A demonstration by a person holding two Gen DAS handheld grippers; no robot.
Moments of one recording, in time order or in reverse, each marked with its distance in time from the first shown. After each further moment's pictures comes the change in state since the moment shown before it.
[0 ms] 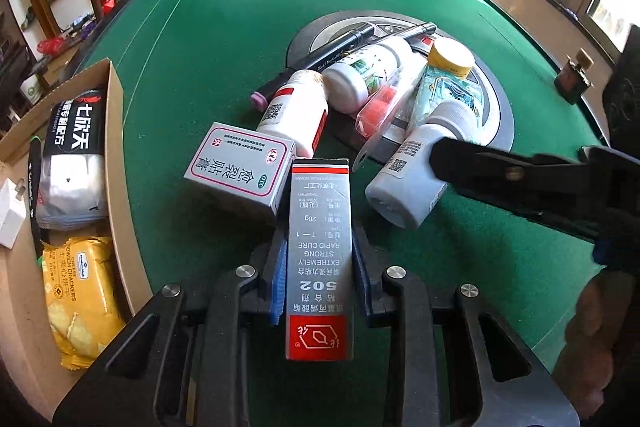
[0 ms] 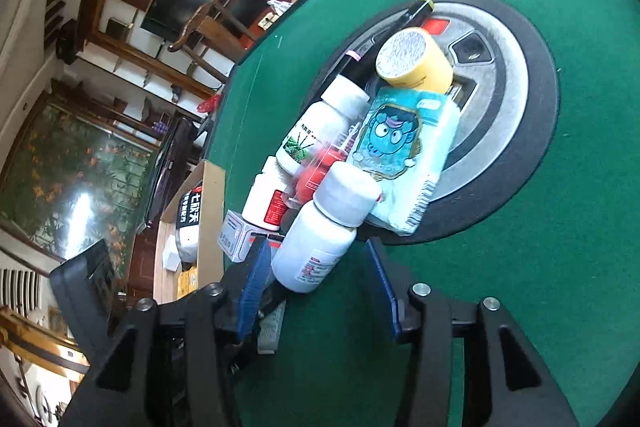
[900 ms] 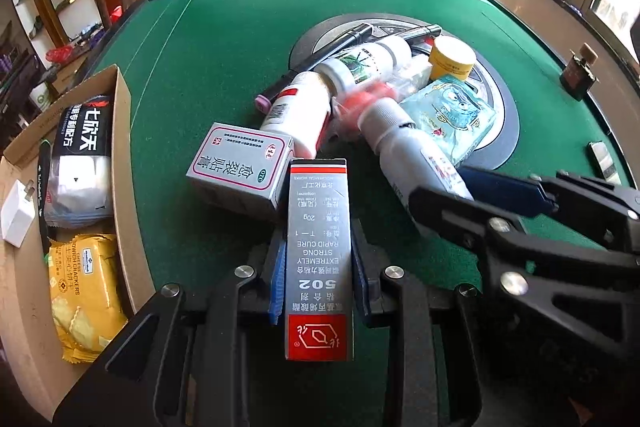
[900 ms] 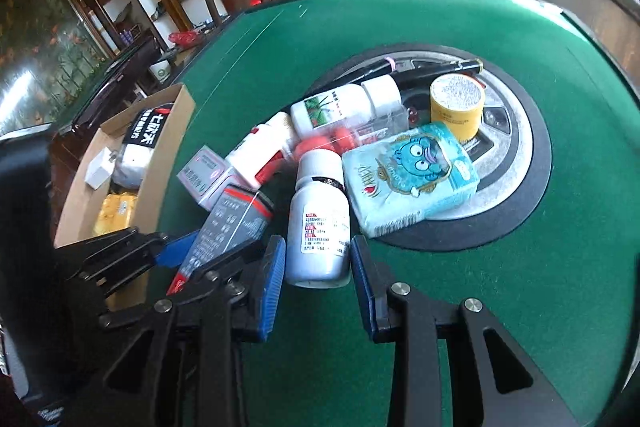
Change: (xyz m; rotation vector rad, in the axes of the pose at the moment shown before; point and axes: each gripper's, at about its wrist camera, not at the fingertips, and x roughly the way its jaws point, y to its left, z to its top) left arm -0.003 0.000 -0.007 0.017 -0.030 0.047; right arm 0.016 0.061 -0.020 -0.434 0.003 -0.332
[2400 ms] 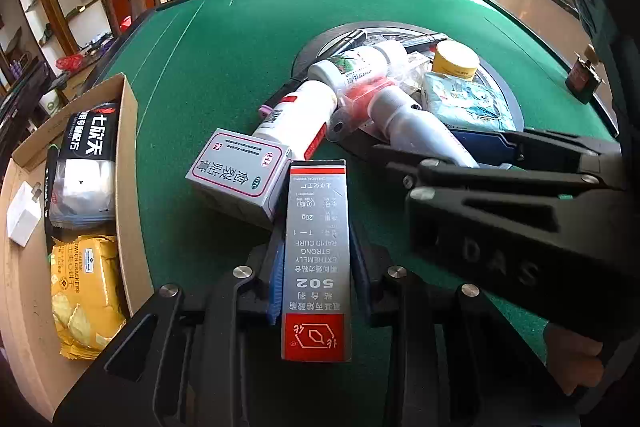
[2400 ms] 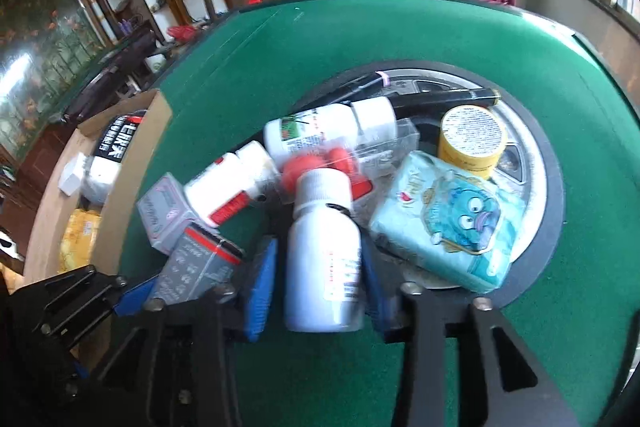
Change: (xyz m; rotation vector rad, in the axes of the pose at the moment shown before) left arm 0.002 -0.007 -0.002 0.001 -0.045 0.039; right arm 0.019 -0.012 0.014 -0.033 -0.007 0.019
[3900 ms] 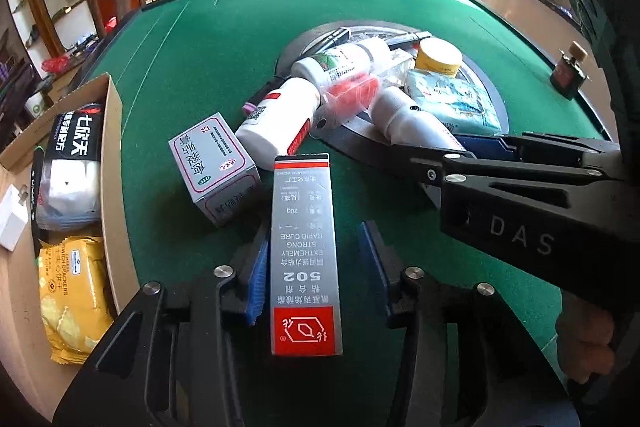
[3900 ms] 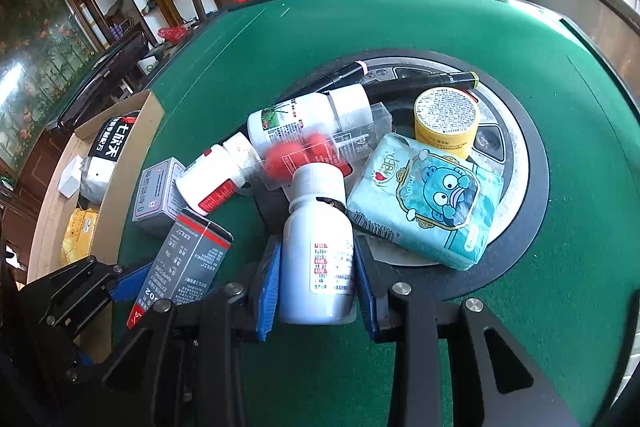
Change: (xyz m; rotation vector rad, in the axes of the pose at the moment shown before) left arm -0.002 0.001 -0.002 0.028 0.012 -0.051; right arm -0.008 -0.013 -0.001 0.027 0.032 -0.042
